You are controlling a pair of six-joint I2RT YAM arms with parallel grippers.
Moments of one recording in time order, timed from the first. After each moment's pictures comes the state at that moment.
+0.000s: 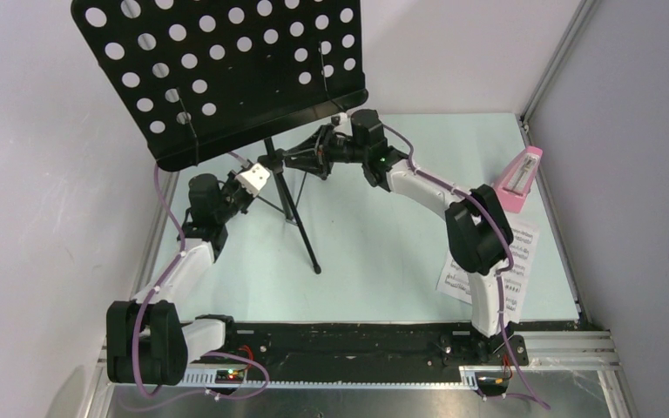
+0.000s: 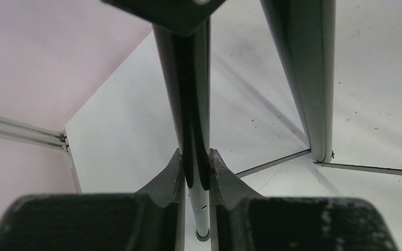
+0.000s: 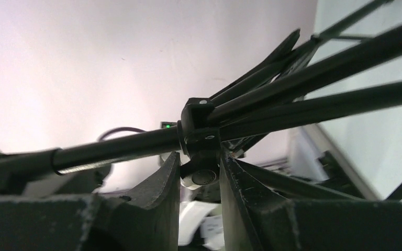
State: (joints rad) left arm -0.04 1.15 0.62 0.21 0.39 0.64; right arm 0.65 2.03 1.66 0.24 -0.76 1.62
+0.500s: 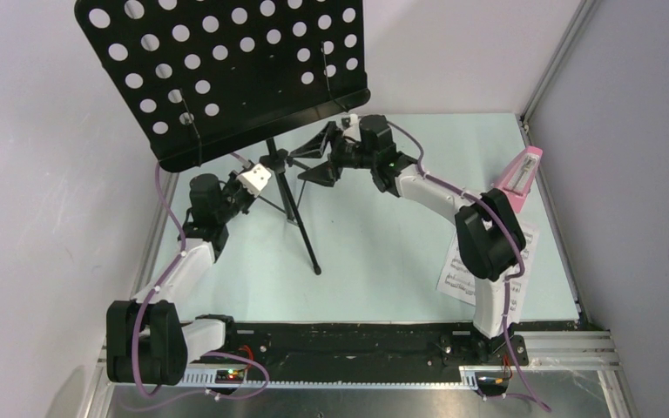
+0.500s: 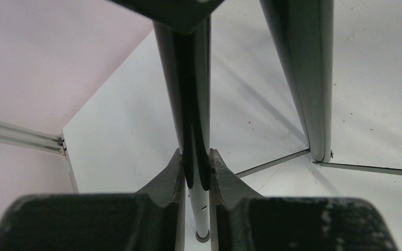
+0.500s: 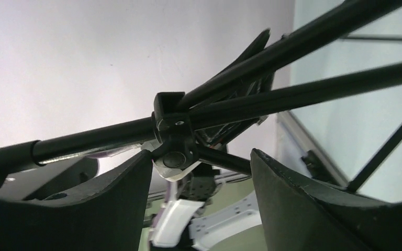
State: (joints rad) left arm -0.04 1.15 0.62 0.22 0.39 0.64; right arm 0.63 1.97 1.53 0.25 -0.73 1.60
